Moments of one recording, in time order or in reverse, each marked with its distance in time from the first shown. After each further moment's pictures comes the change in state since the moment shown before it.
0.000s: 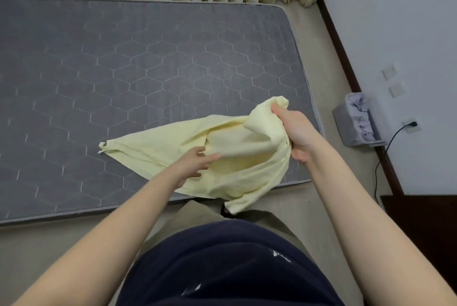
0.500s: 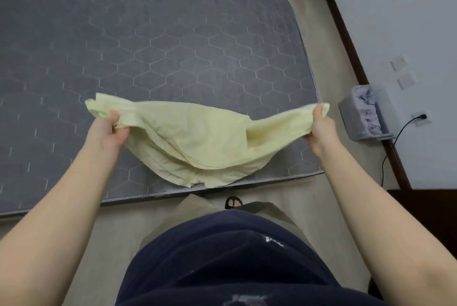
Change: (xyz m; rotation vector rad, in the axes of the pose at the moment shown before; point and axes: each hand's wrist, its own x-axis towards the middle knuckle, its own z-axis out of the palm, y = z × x) left_hand -0.057 0.030 -0.123 -1.326 0.551 0.160; right_hand 0.061 0.052 -0.075 0.100 0.494 -0.010
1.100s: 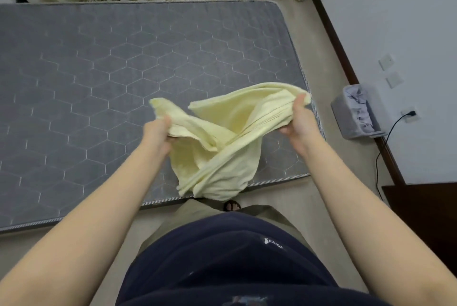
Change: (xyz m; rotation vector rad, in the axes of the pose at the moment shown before) left_hand 0.008 -0.082 0.056 0.595 -0.130 0.061; right_hand -0.040 -0.020 0.035 0.134 -0.203 -0.056
